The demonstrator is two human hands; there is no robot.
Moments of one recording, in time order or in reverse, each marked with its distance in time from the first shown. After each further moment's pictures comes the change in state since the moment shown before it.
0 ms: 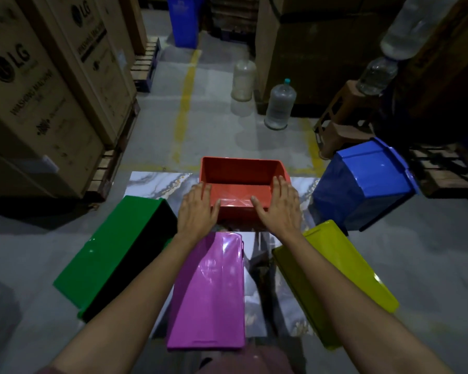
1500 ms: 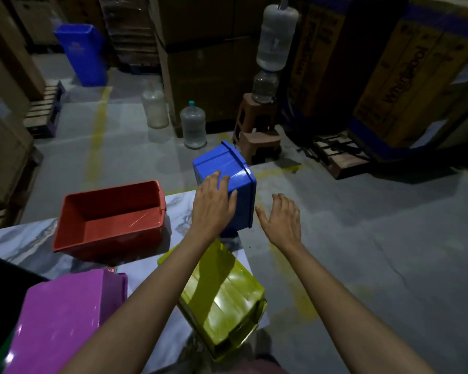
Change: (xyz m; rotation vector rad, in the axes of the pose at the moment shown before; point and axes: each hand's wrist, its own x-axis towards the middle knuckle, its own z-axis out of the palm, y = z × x) left_hand 0.011 0.450 0.037 -0.097 0.211 0.422; right_hand -0.040 0.384 -0.124 -0.094 0.193 0.248
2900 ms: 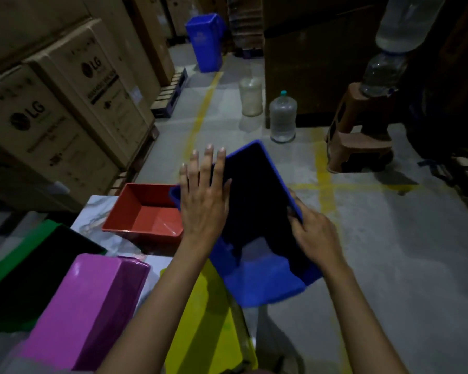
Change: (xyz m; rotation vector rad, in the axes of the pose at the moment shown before) left_hand 0.104 0.041 -0.019 0.514 0.209 -0.299; right_hand 0.165 0.044 -0.024 0.583 -0.297 -0.405
